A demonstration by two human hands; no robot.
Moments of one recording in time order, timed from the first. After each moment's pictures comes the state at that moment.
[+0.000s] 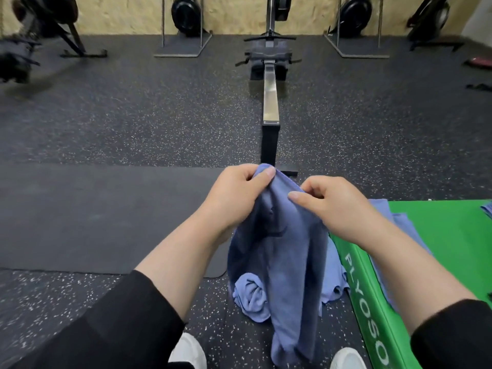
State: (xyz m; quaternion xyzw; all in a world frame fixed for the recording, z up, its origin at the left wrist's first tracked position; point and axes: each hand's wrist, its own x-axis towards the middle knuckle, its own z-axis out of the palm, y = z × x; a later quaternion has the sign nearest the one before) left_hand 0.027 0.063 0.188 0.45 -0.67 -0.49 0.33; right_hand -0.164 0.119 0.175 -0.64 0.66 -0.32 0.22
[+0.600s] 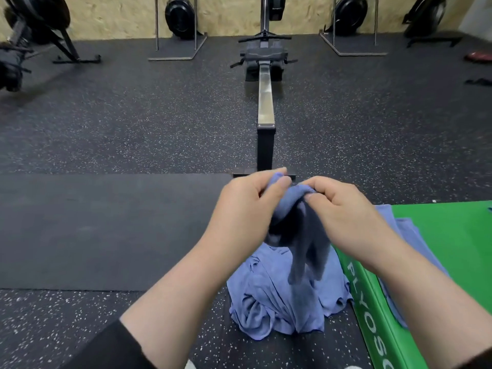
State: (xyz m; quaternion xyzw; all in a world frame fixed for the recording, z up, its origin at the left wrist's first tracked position) left_hand -0.006 0.066 0.194 0.45 -0.73 -0.39 0.35; right_hand -0.172 0.114 0.181 -0.60 0.65 -0.39 0.25
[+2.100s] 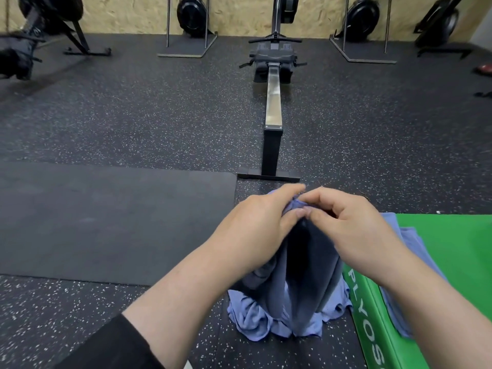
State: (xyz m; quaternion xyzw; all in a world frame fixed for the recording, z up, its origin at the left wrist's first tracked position) left_hand 0.003 0.071 0.188 0.41 -0.85 -0.28 0.17; right_hand -0.167 0.121 0.177 -0.63 0.60 -0.41 0.29
